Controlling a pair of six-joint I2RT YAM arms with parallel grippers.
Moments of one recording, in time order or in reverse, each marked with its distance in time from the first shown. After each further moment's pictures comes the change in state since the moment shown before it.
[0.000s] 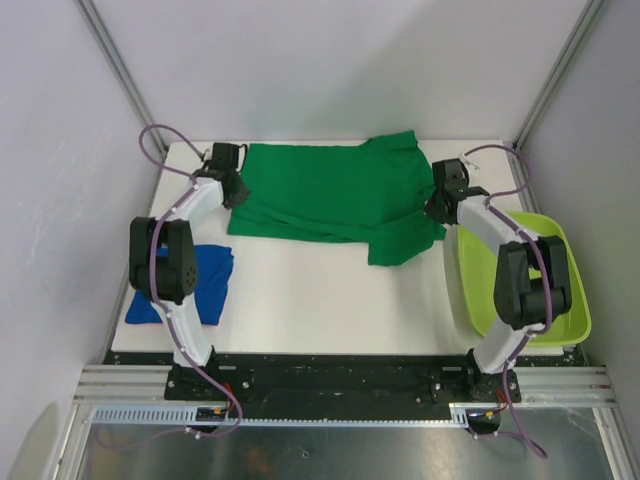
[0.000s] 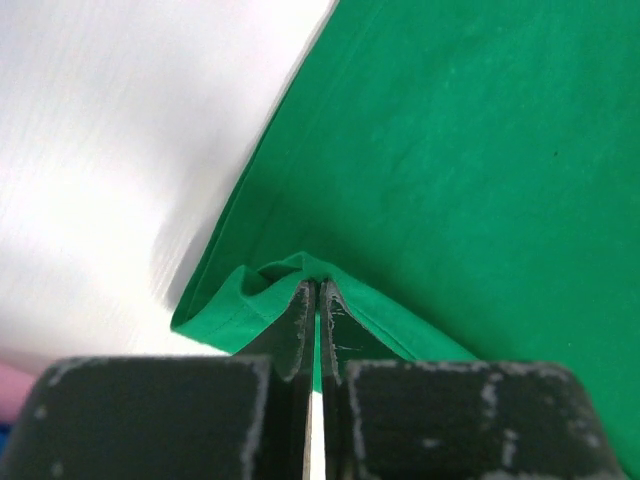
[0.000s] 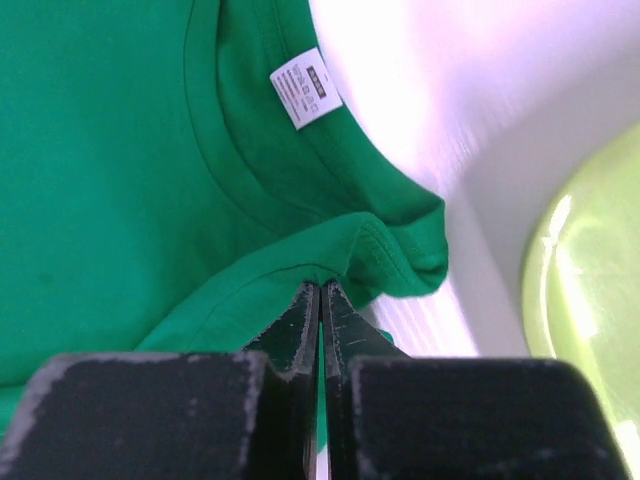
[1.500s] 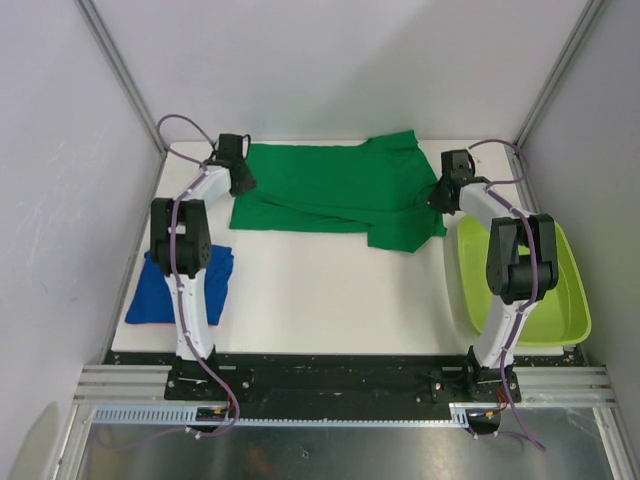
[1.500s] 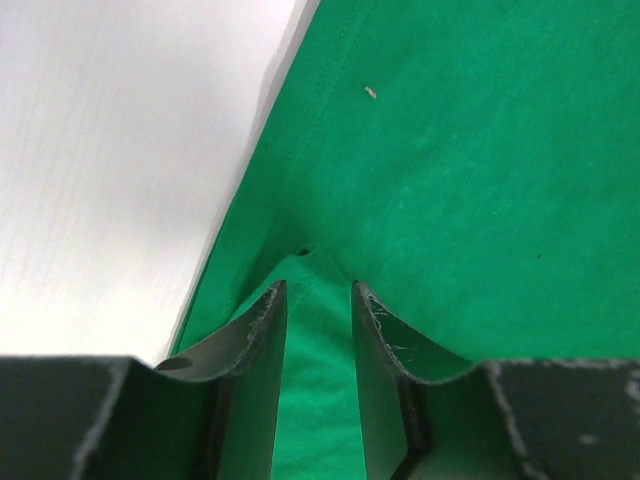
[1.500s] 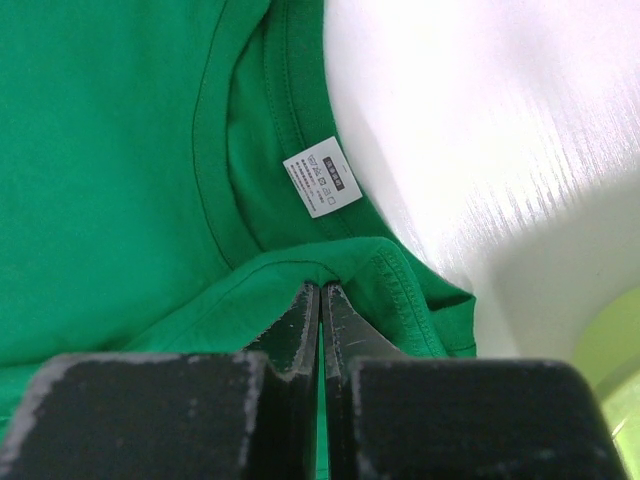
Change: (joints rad) left arm 0.031 0.312 0.291 0.058 0.080 0.121; right arm -0.097 0.227 0.158 0.073 -0.124 -0.034
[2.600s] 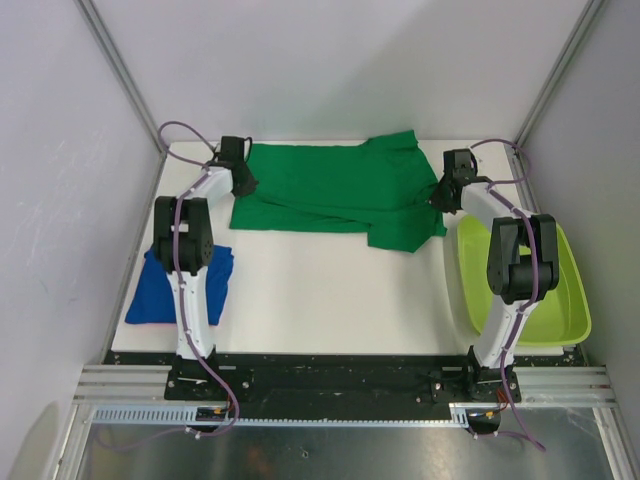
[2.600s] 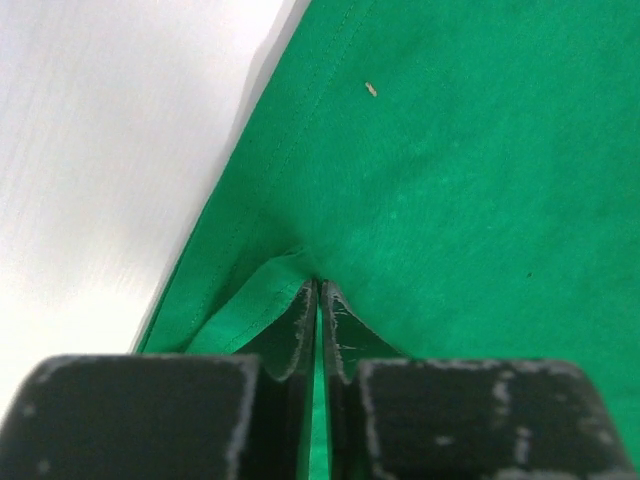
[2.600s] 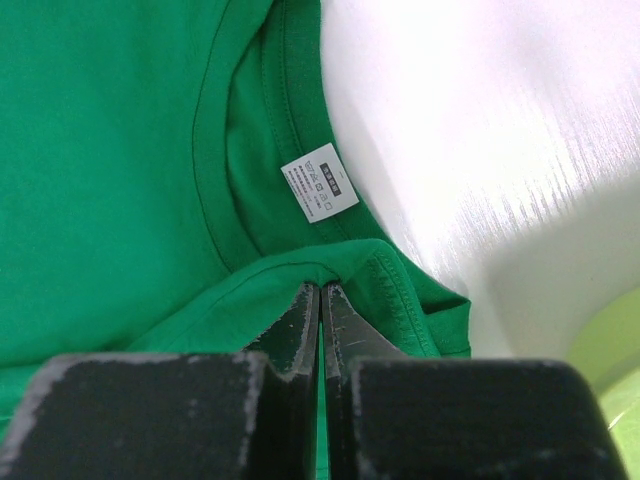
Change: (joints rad) left arm 0.000 0.051 0.028 0.004 0.022 -0.098; right arm -0.011 0.000 0.005 0.000 -0.012 -0.007
